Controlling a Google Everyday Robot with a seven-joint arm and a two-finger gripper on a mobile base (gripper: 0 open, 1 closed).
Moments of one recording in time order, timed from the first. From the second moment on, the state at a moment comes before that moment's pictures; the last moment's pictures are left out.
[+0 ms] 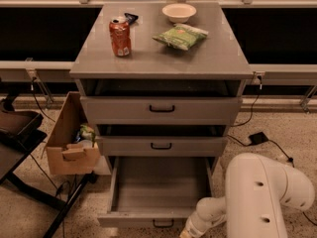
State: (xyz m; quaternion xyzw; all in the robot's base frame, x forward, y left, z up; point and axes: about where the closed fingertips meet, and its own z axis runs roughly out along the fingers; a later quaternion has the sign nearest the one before) arm 0.416 -0.128 0.134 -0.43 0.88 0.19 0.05
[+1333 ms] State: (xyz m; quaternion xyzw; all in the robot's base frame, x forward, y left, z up) arm 0.489 -0.130 0.147 -0.44 0.89 0.11 0.09
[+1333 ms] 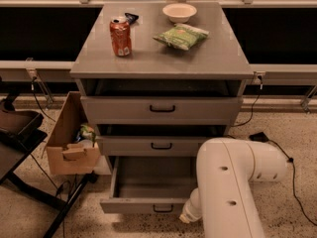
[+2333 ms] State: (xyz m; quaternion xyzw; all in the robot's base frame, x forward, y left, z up) arm 0.539 -0.125 0.137 -0.46 0.87 0.09 0.14
